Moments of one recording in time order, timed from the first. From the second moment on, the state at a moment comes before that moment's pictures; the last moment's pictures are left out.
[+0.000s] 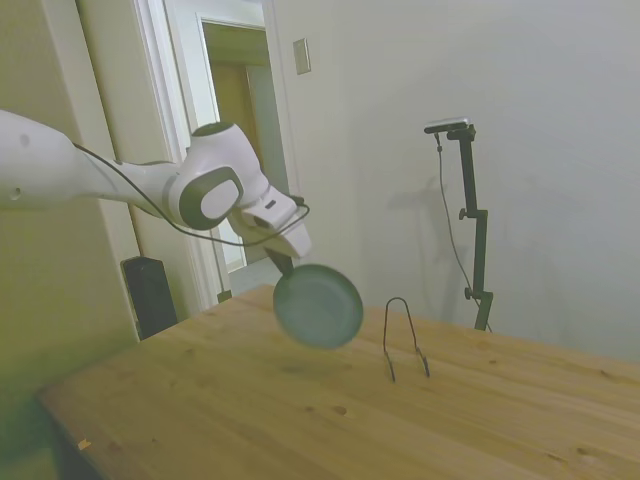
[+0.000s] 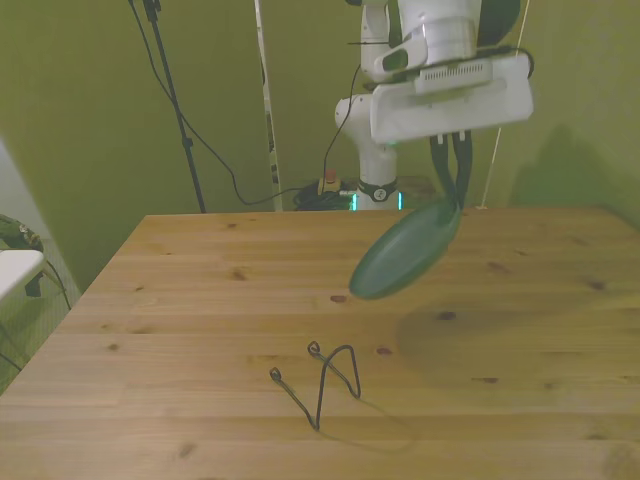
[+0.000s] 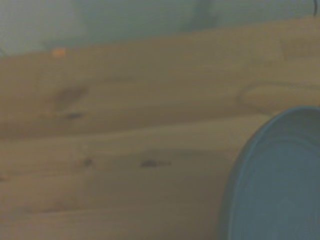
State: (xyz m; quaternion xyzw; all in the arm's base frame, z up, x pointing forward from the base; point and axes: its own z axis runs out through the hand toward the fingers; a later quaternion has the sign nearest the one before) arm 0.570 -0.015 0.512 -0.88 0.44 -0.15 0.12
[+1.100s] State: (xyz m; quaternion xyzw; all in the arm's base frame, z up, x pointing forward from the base) arm 0.601 -0.031 0.408 -0.88 0.45 -0.09 0.09
